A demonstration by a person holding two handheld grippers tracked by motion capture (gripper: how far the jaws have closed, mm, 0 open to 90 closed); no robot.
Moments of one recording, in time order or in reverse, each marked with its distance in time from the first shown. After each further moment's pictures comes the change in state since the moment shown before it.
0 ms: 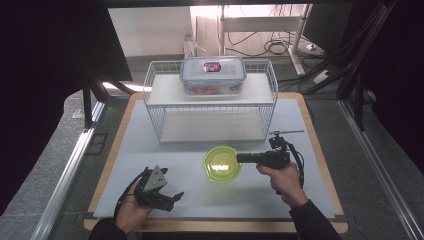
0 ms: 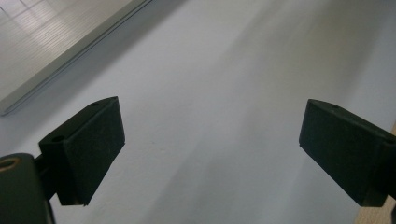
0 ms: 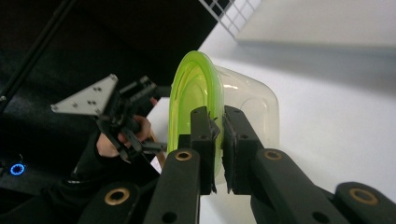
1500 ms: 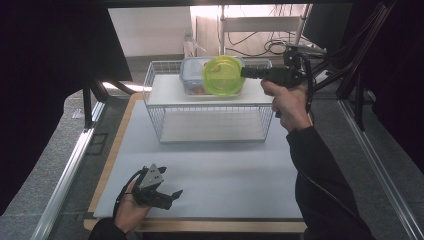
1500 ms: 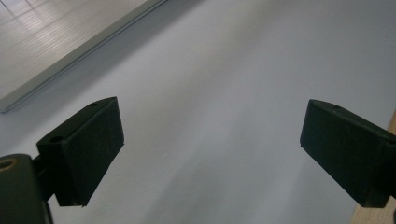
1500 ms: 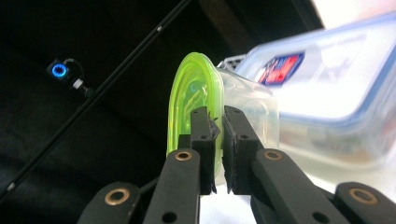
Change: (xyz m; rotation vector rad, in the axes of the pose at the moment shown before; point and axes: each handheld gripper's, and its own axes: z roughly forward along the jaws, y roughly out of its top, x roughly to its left) left arm 0.007 -0.001 -0.004 -0.037 -0.017 -0.051; right arm 0.068 0.186 -0.043 -0.274 -0.023 -0.044
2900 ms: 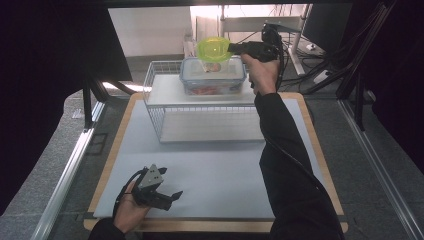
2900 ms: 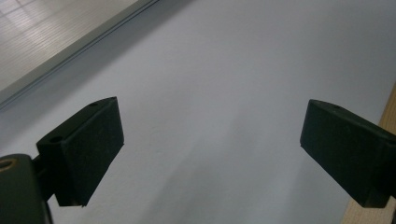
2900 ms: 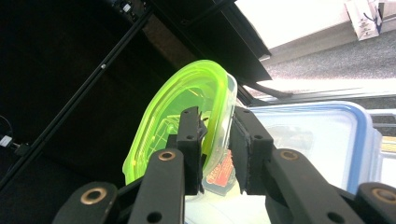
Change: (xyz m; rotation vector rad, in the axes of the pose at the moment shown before) left arm 0.001 -0.002 0.001 -0.001 -0.030 0.001; right arm -0.031 0.056 0.074 -0.093 -0.203 0.081
